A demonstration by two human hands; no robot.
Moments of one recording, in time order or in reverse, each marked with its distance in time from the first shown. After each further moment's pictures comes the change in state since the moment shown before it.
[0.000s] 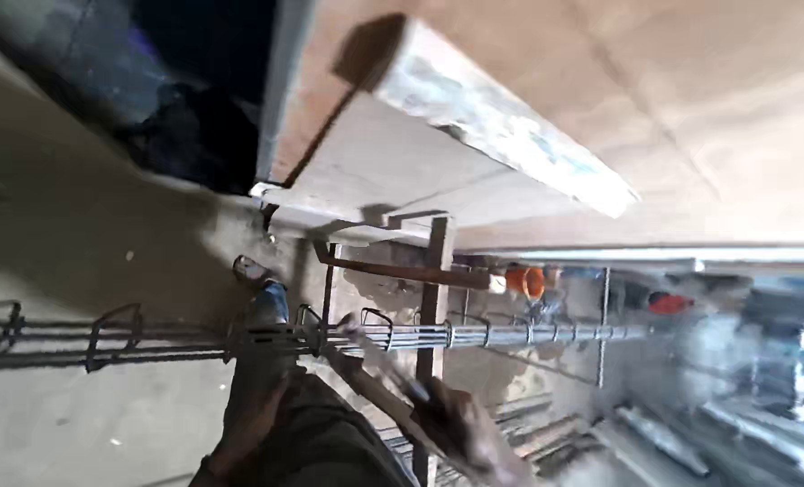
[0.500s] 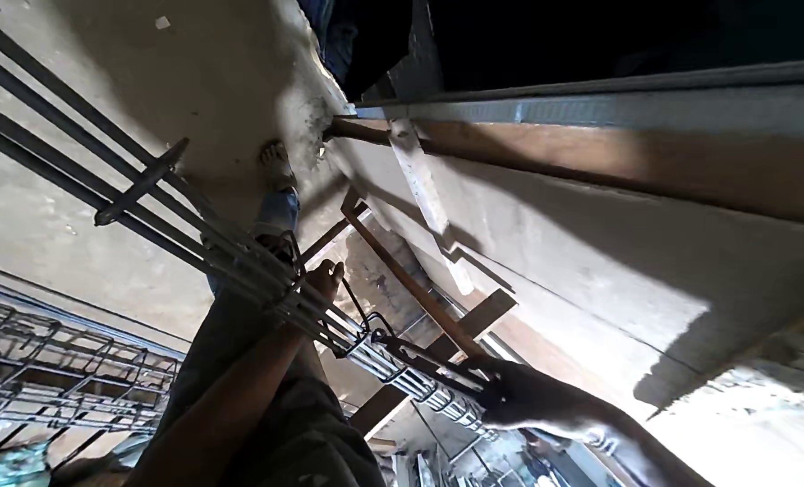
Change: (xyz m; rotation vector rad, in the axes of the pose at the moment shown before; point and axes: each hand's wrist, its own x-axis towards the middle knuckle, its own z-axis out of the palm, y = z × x) left_hand 0.238 -0.082 0.033 0.016 0.346 -0.232; right_hand 0.249 -0.109 -0.086 -0.413 -1.081 0.570
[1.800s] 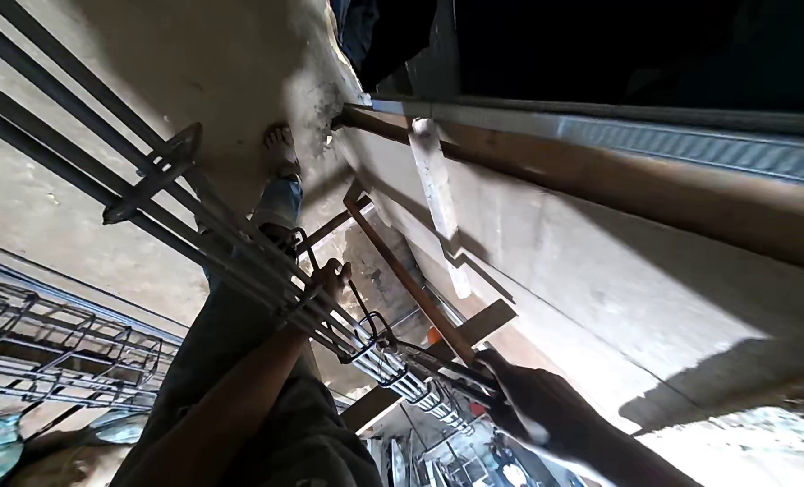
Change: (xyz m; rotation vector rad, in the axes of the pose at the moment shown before) left_hand -0.006 0.011 -0.011 -0.078 -0.048 -0.079; right_hand 0.002 -0.040 0.009 -0.928 0.340 0.035
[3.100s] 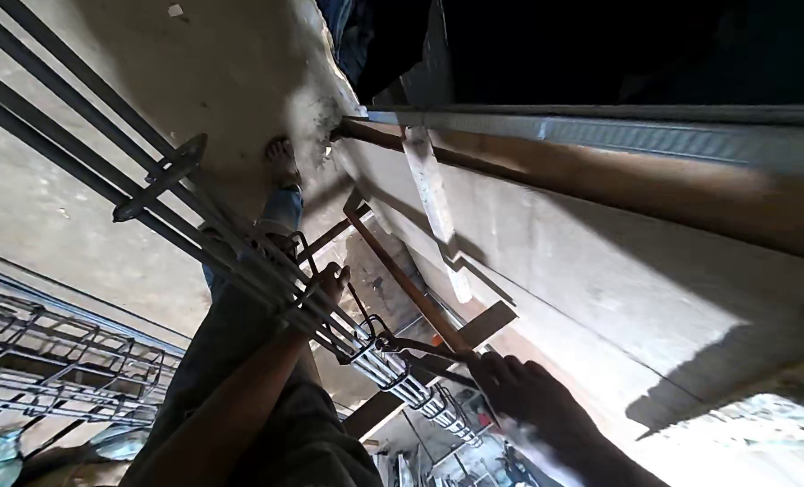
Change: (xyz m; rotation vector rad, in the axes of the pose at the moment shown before) left_hand 0.001 -0.006 0.002 -0.017 0.014 0.054; right_hand -0.002 -0.004 0.039 -0.434 0.556 -0.164
